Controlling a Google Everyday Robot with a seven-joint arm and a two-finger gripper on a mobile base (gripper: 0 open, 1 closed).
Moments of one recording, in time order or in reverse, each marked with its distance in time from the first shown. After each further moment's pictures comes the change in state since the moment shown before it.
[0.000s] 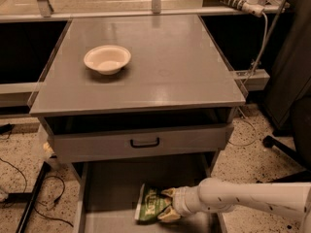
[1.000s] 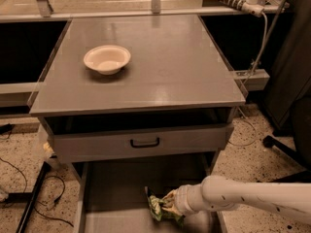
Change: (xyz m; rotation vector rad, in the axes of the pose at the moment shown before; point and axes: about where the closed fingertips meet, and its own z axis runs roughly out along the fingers) arm -0.015 0.003 -0.019 -0.016 -0.007 -0.019
